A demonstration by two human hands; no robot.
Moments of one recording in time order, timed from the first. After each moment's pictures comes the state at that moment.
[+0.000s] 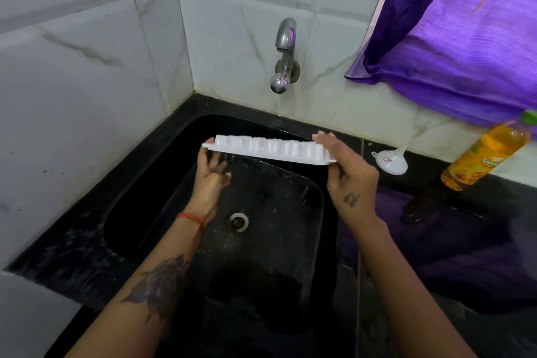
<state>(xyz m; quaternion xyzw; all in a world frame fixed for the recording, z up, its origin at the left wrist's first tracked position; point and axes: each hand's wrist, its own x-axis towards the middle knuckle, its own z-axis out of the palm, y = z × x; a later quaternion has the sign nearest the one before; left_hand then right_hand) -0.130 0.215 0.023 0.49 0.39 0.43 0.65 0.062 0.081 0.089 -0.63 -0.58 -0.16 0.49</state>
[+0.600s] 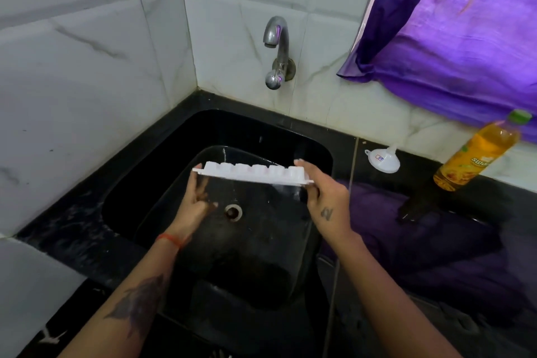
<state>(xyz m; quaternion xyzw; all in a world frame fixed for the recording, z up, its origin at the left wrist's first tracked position) -0.156 0.152 -0.005 0.53 0.43 0.40 0.61 0.066 0.041 0.053 -0.65 -0.60 -0.06 0.45</state>
